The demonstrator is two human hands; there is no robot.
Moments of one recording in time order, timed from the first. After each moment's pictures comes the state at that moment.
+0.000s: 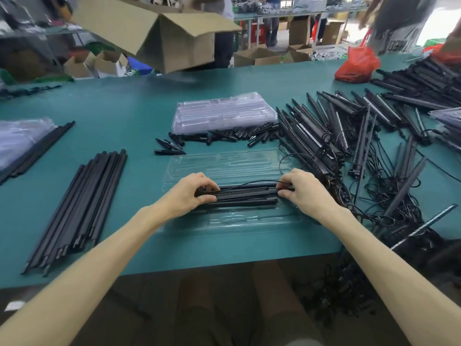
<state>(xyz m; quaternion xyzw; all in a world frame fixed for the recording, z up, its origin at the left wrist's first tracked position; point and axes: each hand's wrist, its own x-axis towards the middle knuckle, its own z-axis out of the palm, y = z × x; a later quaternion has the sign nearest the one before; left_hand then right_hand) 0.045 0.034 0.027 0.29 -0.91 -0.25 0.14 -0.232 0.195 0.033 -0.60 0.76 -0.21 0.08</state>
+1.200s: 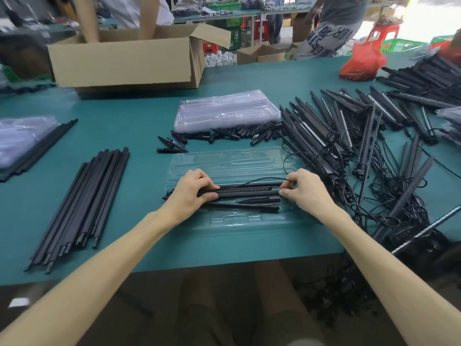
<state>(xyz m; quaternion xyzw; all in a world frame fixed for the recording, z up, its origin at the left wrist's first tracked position) 0.044 0.038 0.006 0.28 -0.91 -0.19 0.23 -0.227 0.190 0.027 -0.51 0.80 -0.28 0.12</state>
